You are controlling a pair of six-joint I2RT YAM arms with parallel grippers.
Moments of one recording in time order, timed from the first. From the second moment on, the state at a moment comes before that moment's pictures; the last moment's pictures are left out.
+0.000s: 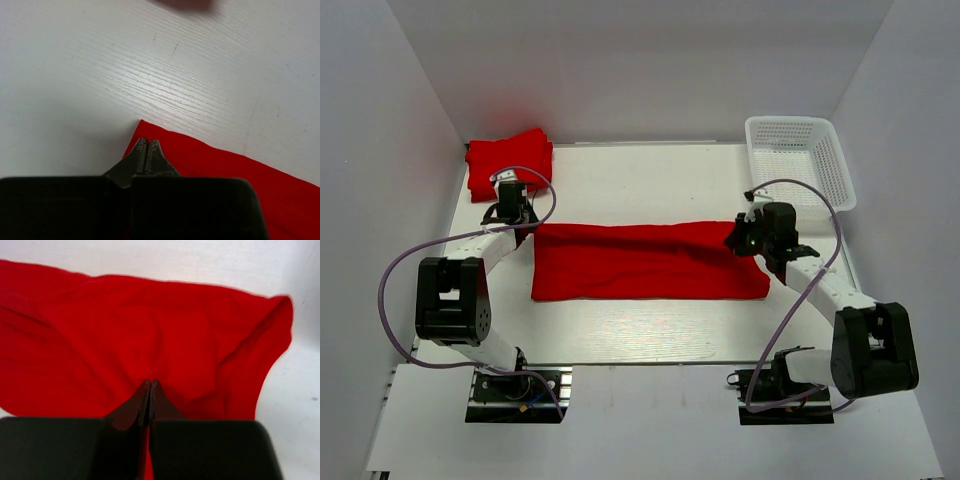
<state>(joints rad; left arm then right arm) -0.03 1.58 0.92 -0.07 -0.23 -0.40 0.20 1.29 0.68 -0.01 -0.26 0.14</state>
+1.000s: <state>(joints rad) -0.03 1.49 1.07 -0.40 -0.36 -0.53 0.20 1.22 0.71 -0.24 -0.38 0.20</state>
